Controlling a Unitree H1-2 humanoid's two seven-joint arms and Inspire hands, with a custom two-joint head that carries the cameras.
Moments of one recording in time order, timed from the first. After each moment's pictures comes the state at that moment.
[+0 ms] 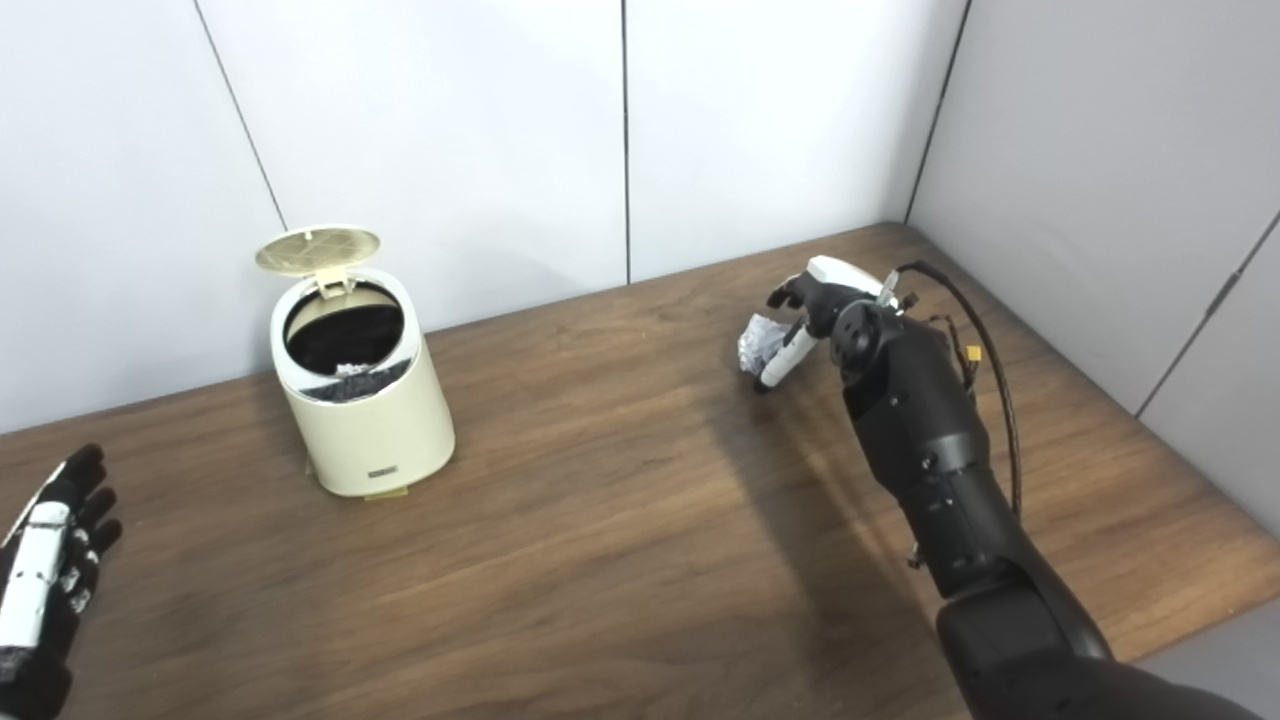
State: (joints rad) left arm -0.12 0.19 0.10 -0.34 -0.10 0.46 -0.12; right arm -0.51 -0.47 -0.15 0.26 -1.00 0.47 0.58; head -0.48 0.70
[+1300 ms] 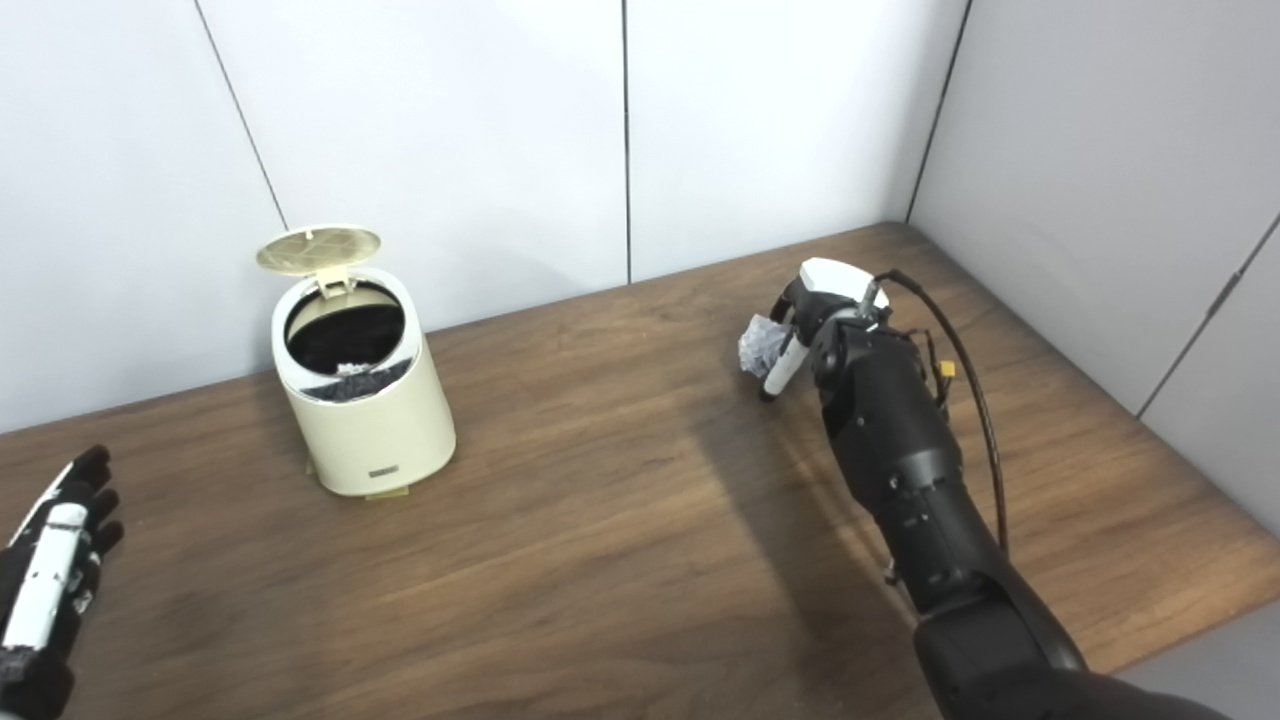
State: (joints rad) left arm -0.12 0.20 0.08 -0.34 -0.06 0.46 -0.12; right arm -0.50 -0.42 -0.12 0.25 -1.12 0.47 0.48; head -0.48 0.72
